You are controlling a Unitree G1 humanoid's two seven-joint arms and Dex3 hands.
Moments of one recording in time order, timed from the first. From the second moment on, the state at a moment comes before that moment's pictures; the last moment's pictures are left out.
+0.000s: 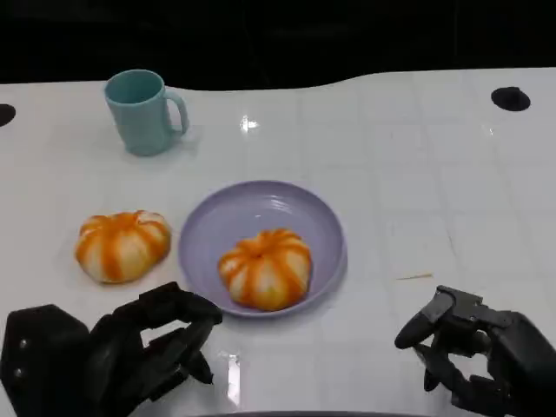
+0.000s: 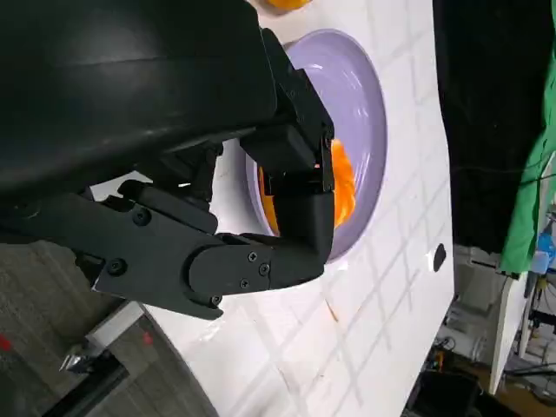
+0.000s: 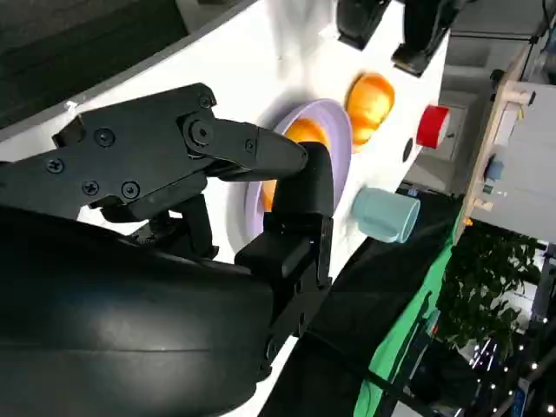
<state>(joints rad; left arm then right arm) 0.13 0.08 0.02 -0.10 -0.25 0.24 -0.32 0.18 -0.19 0.08 0.01 0.02 -0.38 0.30</state>
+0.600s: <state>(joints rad) 0.13 0.09 0.03 -0.09 -0.25 0.24 -0.32 0.16 -0.19 0.08 0.06 -0.03 -0.43 0.28</state>
